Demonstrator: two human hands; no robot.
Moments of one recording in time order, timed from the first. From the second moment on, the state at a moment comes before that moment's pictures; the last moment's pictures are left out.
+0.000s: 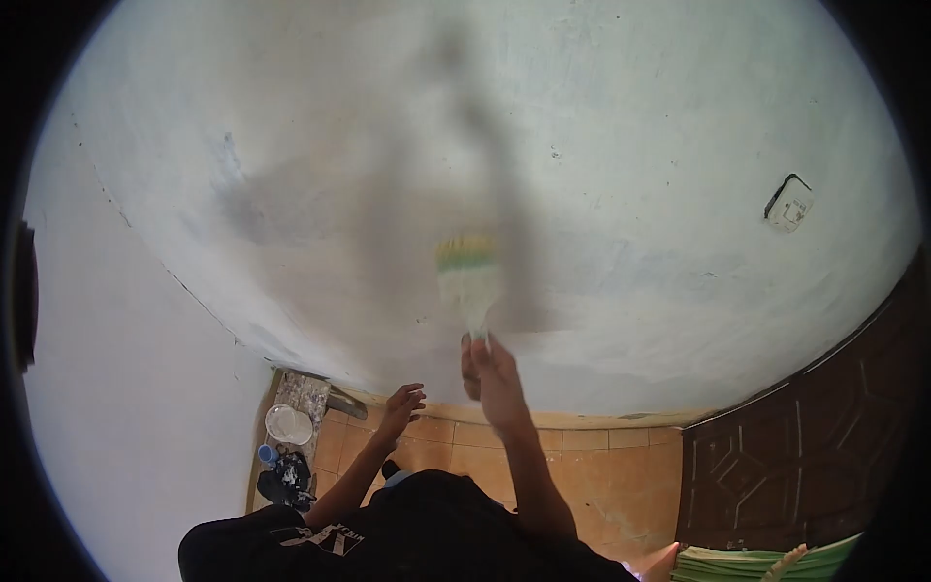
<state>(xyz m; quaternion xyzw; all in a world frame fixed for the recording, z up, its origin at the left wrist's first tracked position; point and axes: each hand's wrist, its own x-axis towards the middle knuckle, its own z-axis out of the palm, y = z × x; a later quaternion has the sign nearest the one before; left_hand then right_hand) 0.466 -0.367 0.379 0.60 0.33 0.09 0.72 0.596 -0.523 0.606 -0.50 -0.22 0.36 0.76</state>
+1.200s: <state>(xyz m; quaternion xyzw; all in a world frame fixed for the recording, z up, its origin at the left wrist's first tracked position) 0.425 -0.229 0.417 0.57 0.31 0.14 0.75 0.560 -0.362 0.588 -0.49 -0.25 0.30 0.78</state>
